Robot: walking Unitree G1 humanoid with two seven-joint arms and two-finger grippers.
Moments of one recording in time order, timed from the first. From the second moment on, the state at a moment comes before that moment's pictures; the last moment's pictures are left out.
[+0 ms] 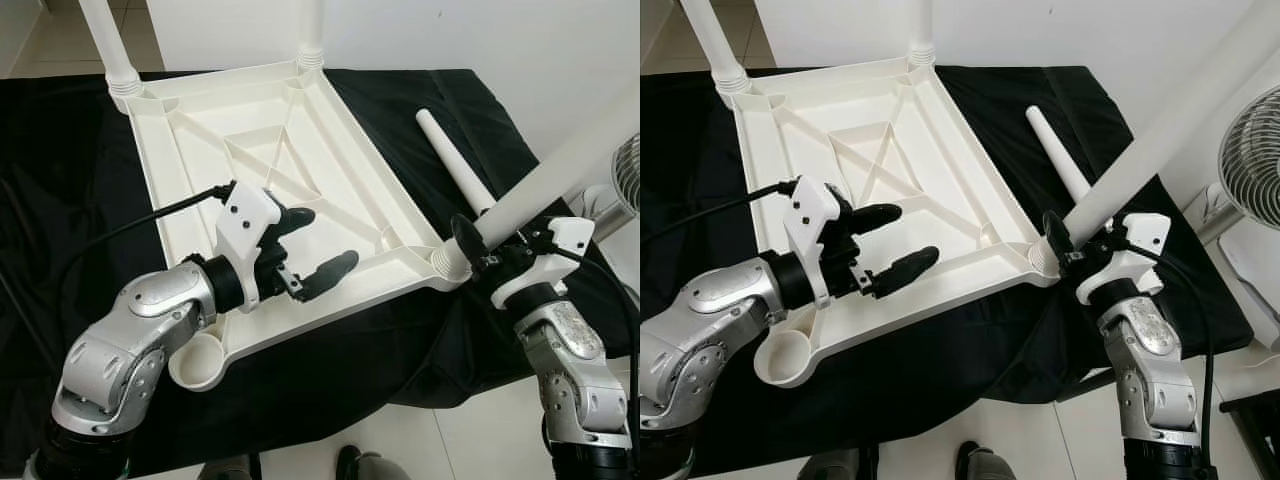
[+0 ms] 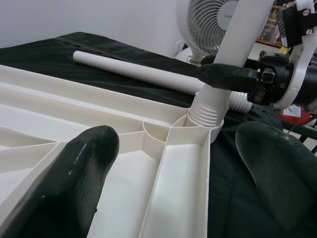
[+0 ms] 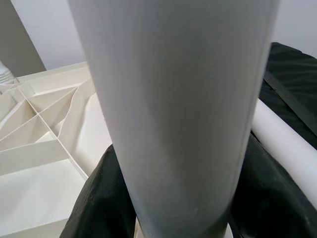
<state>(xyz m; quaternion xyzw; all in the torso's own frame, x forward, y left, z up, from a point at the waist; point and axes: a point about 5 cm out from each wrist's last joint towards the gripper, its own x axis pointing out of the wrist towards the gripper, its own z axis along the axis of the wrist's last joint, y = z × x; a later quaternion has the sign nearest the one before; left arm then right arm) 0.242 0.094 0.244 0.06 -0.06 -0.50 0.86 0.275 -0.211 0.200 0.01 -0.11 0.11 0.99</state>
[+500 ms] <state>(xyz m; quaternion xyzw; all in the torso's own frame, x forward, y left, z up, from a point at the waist) 0.240 0.094 0.242 0.06 -0.05 -0.51 0.86 0.276 -0.209 0.200 0.01 -0.11 0.10 0.99</state>
